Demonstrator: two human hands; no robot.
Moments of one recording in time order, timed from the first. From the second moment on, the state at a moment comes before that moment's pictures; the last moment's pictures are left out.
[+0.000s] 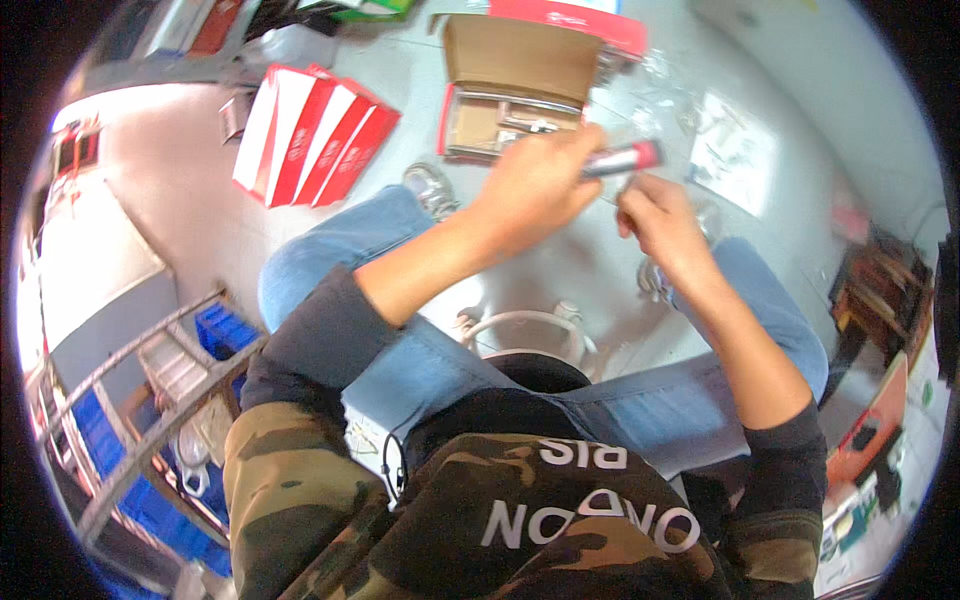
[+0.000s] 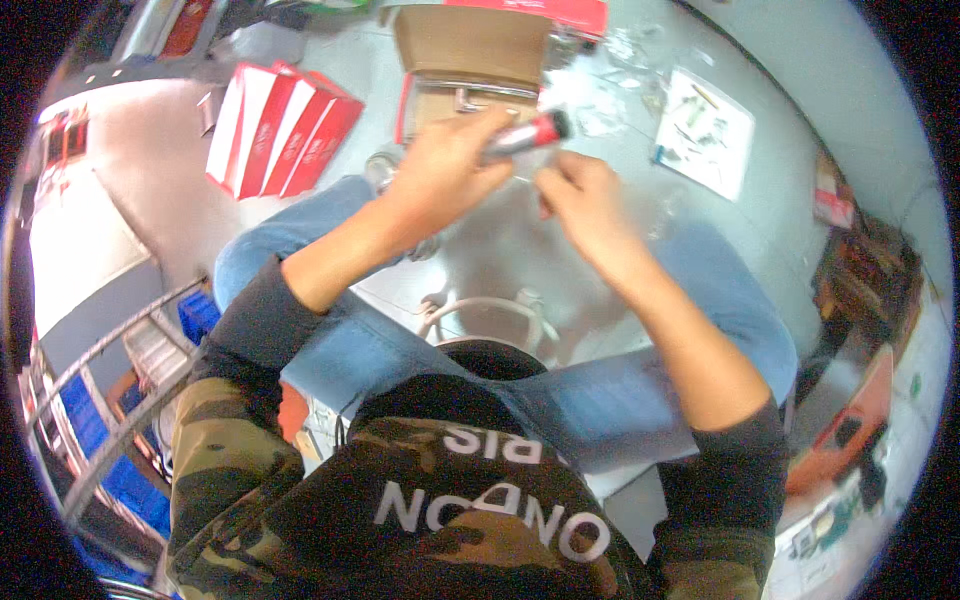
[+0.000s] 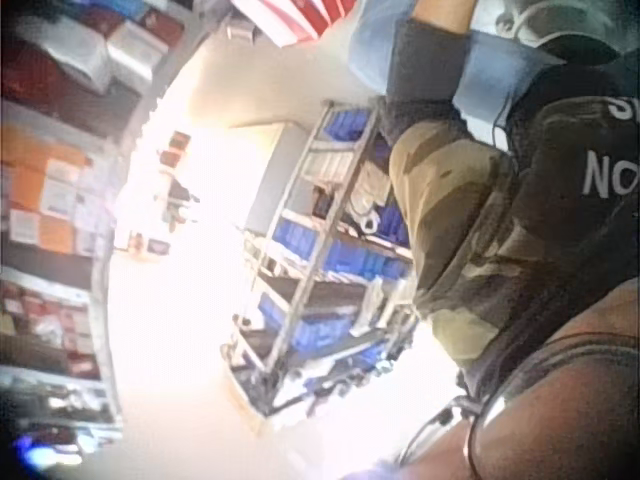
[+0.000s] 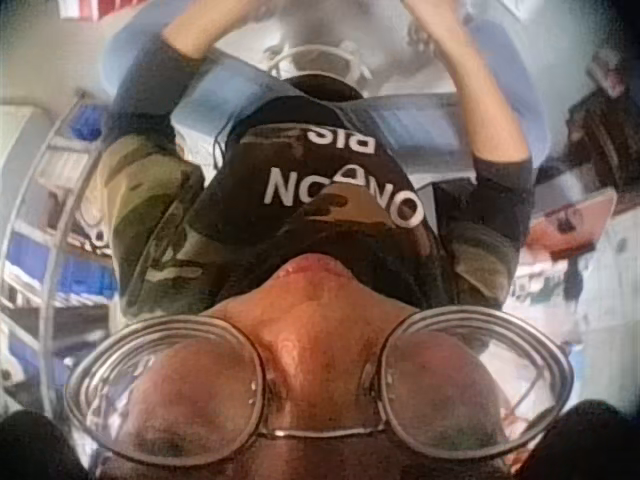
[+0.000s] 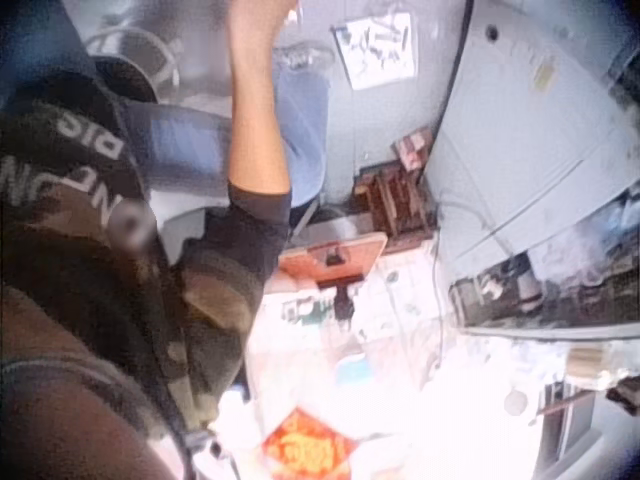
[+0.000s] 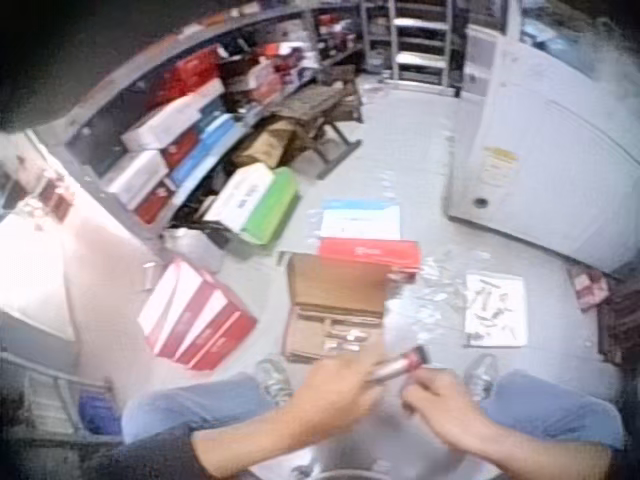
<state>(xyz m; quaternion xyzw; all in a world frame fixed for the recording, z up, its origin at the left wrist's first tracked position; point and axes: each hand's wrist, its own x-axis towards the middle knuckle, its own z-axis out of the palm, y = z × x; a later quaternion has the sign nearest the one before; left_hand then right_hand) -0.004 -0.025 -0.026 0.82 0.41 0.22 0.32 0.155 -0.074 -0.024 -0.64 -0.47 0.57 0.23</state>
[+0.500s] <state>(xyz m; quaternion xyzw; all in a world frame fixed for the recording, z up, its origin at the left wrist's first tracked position) 0.022 -0.029 -0.012 0.55 0.53 0.28 0.58 0.128 -0.035 0.024 -0.47 -0.30 0.51 0.66</state>
